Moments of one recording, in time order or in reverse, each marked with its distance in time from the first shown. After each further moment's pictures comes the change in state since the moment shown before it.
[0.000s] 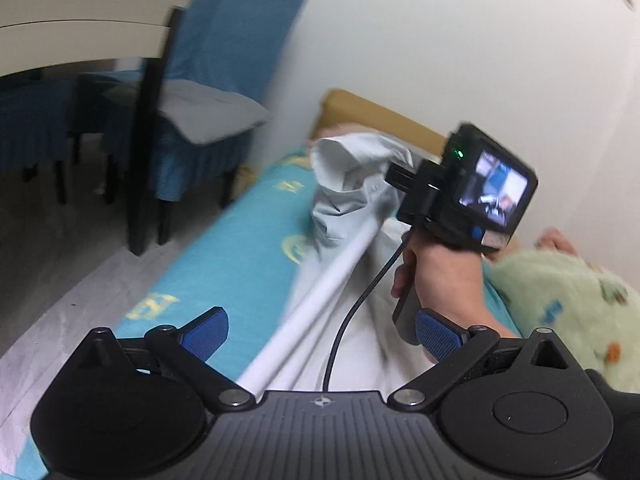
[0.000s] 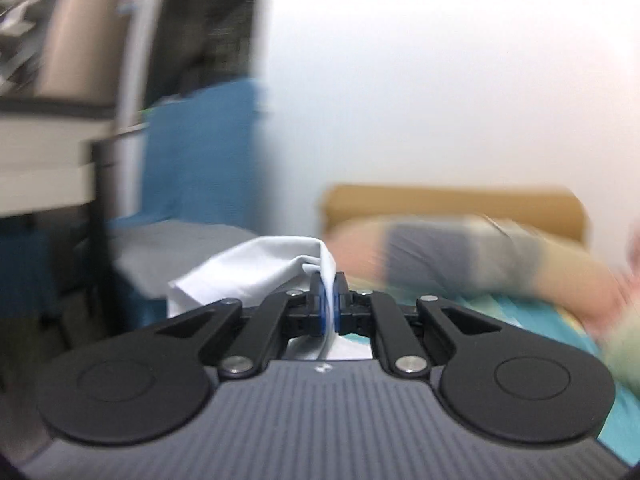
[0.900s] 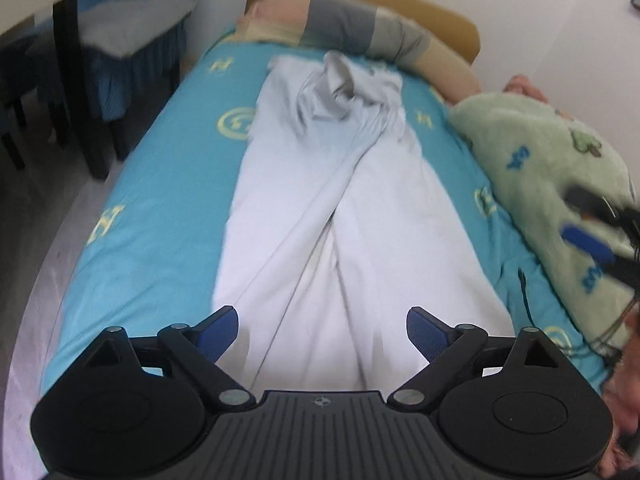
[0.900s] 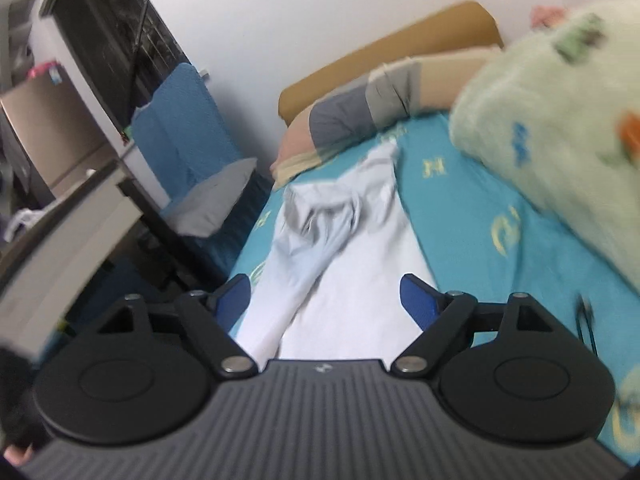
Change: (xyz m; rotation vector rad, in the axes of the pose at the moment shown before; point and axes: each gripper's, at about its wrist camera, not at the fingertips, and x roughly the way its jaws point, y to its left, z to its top) left arm 0.001 -0.041 -0.003 0.184 0.465 -0.060; right arm -0.256 -0.181 0.020 0.498 0.408 0.162
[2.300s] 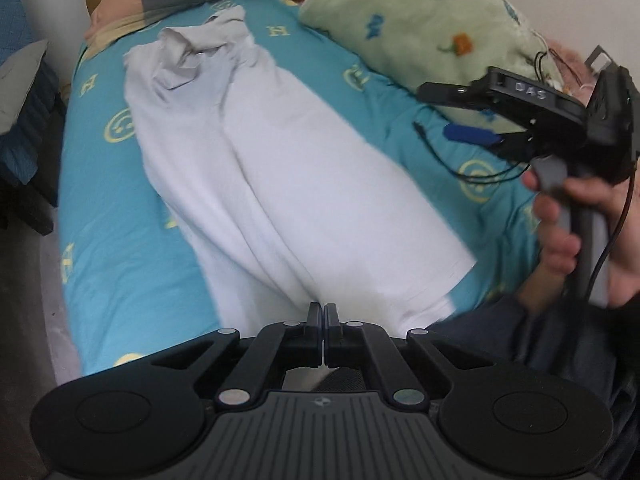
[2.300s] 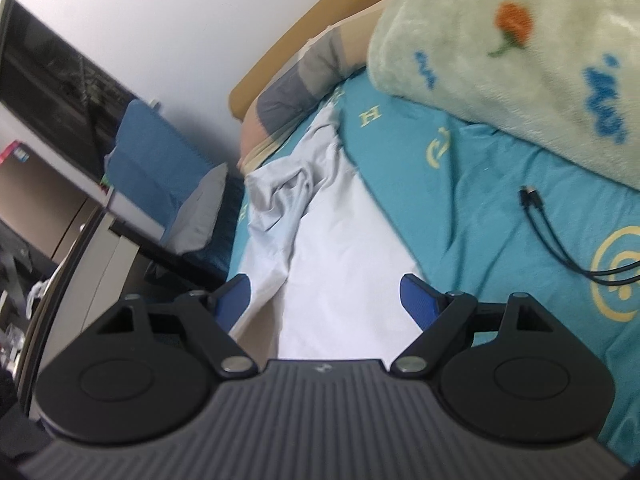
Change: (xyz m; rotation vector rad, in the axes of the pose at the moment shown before) left arm -0.043 -0.094 -0.012 0.445 0.251 -0.073; right arm -0.031 -0.055 -0.022 0.302 0.038 -0.035
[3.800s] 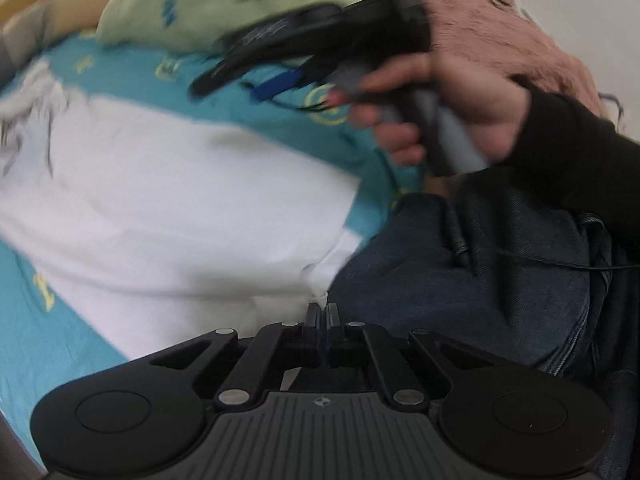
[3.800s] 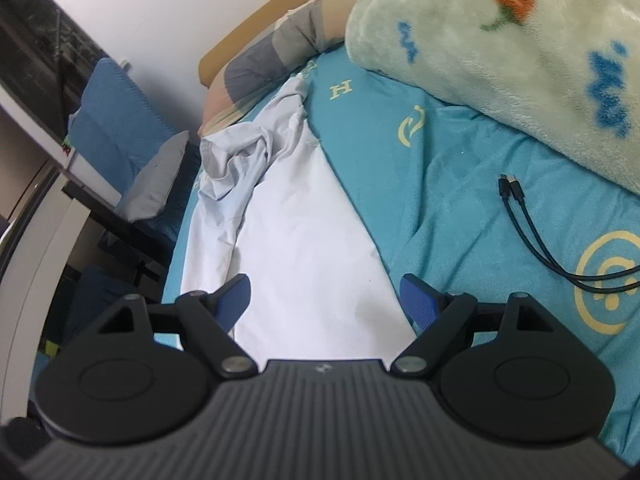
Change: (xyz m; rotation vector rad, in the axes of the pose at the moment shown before) left arm 0.036 -0.045 -0.033 0.515 0.023 -0.271; right arm 0.038 -0.009 -0.015 -0.115 0.064 -0.119
